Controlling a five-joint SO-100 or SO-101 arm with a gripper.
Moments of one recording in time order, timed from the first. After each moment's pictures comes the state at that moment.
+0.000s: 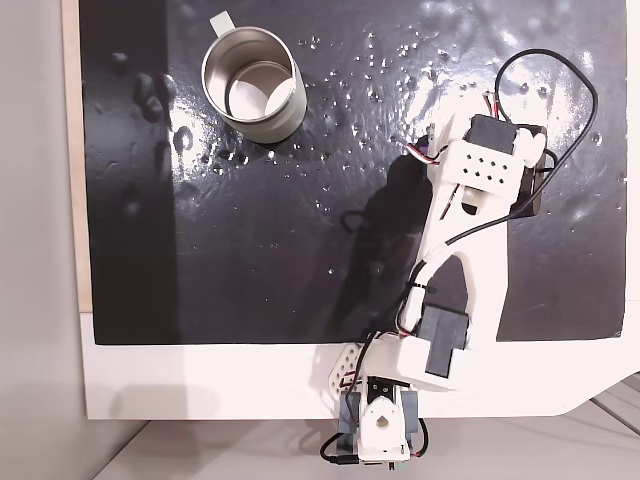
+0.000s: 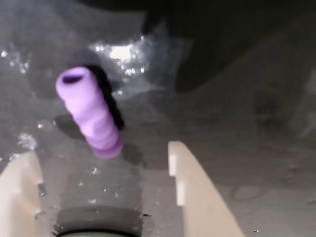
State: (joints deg) arm 13.4 70.3 82.2 75.7 -13.4
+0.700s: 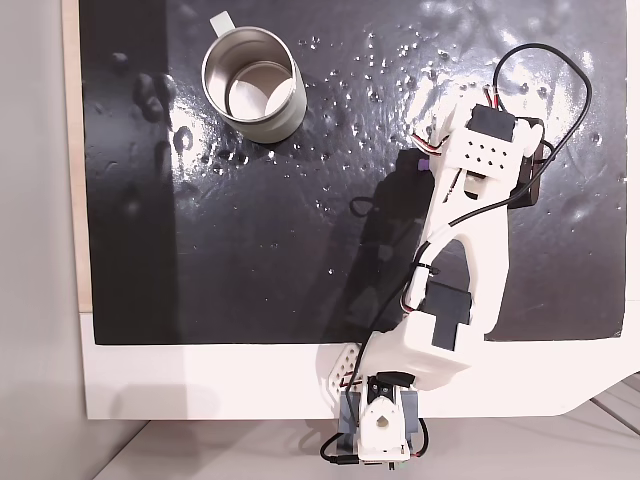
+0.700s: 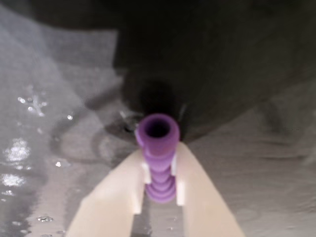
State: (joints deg) arm 13.8 62.9 77.7 73.4 -14.4
